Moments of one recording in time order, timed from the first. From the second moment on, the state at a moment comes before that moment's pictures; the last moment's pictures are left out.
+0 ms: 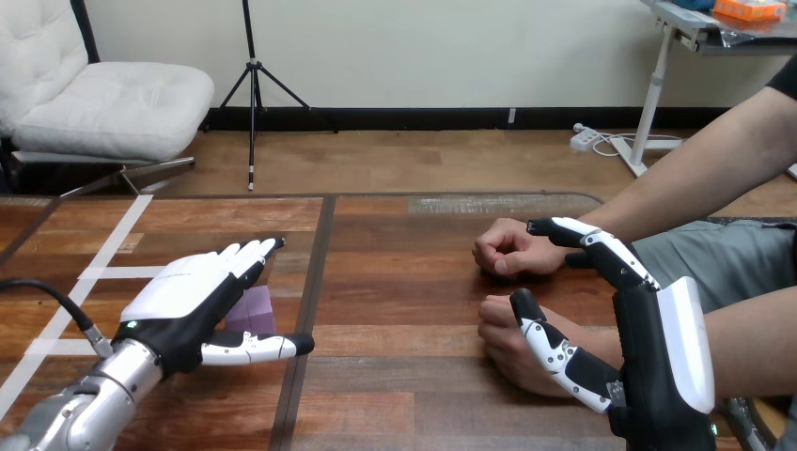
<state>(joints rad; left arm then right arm) -0.40 0.61 -0.28 0.95 0.66 -0.67 0.17 0.29 -0.16 0.07 -0.07 -0.55 -0.58 -0.39</state>
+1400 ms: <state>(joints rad) -0.48 0.56 -0.43 1.10 0.81 -0.59 0.48 0.29 -0.16 0.07 -0.07 -0.55 -0.58 -0.39</state>
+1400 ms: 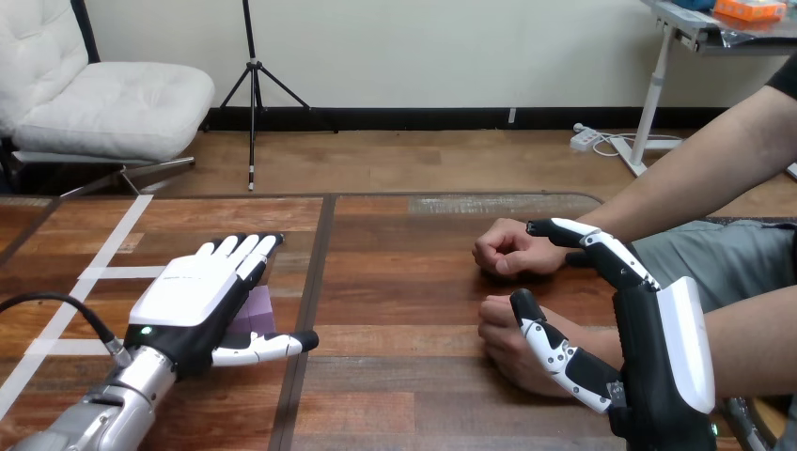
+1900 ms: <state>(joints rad) -0.50 0.55 -0.46 1.15 0.81 -0.58 0.50 0.29 -0.16 0.07 -0.07 -0.55 -0.58 -0.39</state>
